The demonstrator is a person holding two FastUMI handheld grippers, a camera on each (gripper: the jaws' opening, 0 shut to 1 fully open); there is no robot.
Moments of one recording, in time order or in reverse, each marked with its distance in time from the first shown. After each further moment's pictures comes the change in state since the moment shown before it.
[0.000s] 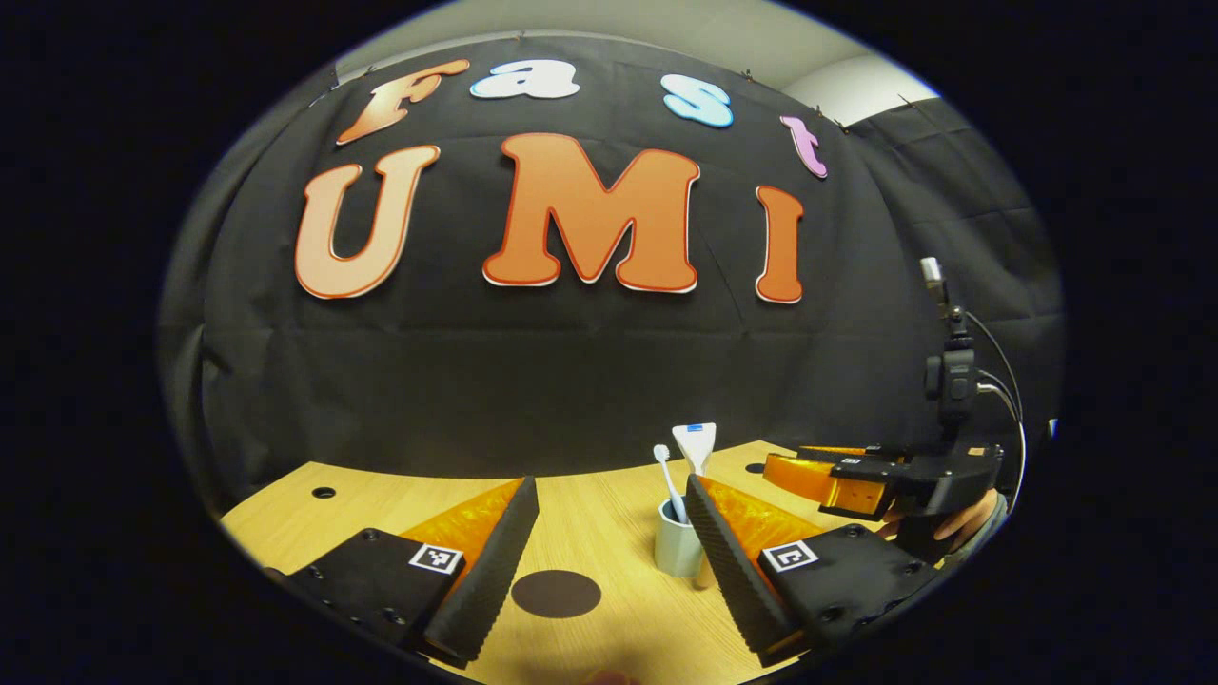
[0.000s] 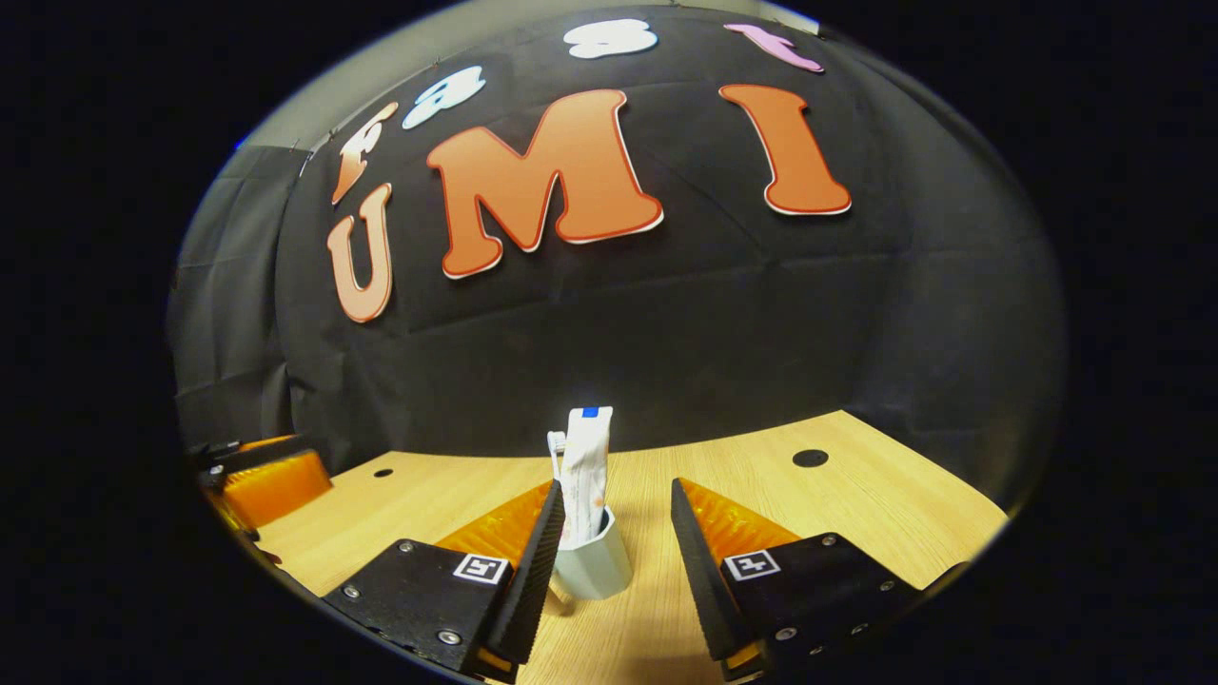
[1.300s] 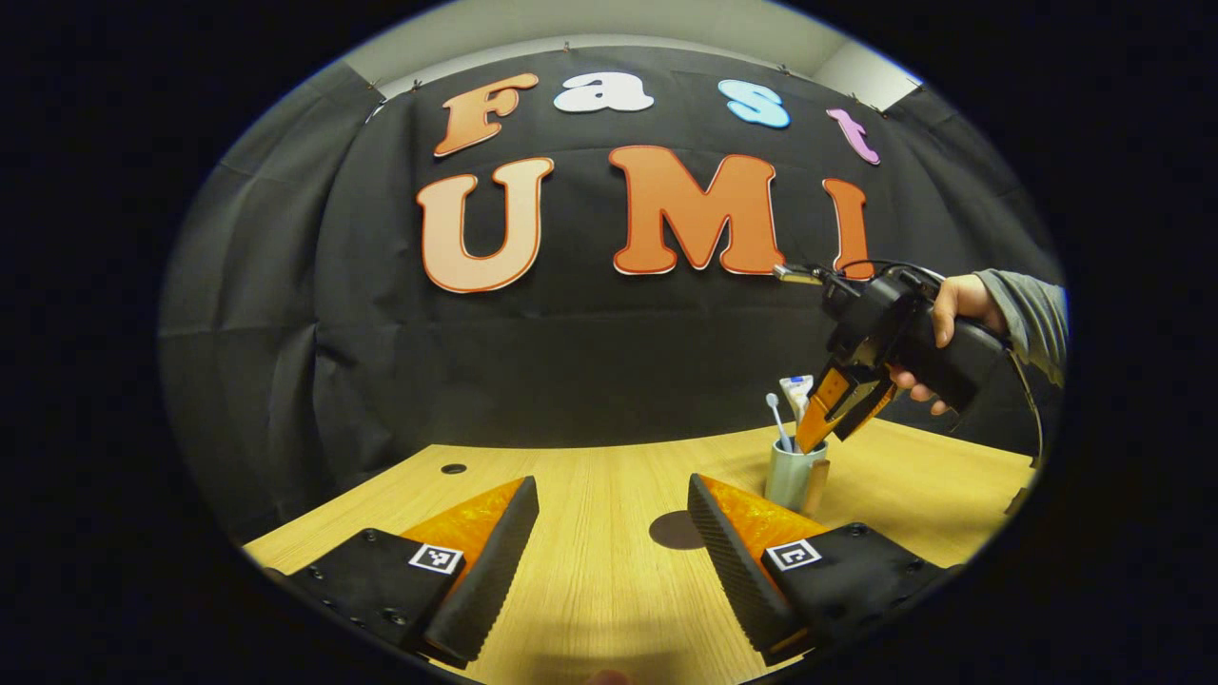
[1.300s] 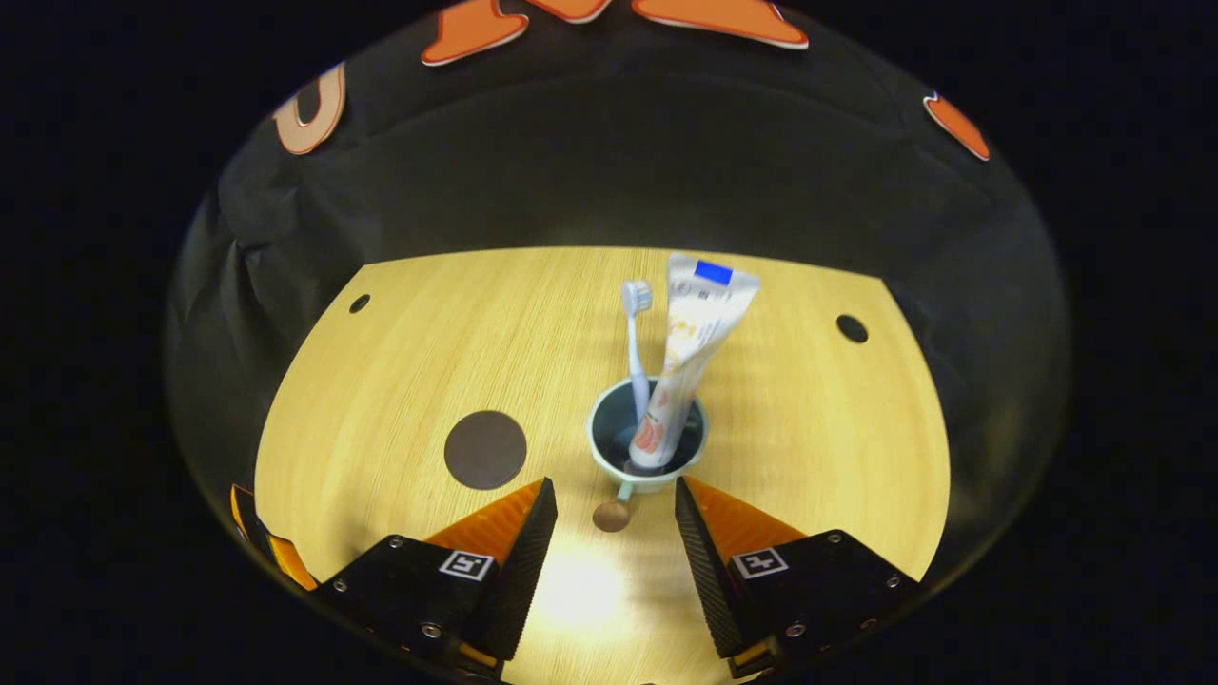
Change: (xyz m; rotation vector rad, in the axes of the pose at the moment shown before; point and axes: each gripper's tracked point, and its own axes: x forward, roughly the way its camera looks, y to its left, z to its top) left arm -0.102 0.103 -0.038 0.012 0.067 0.249; right arm 0.018 0.057 -0.066 -0.090 0.877 -0.092
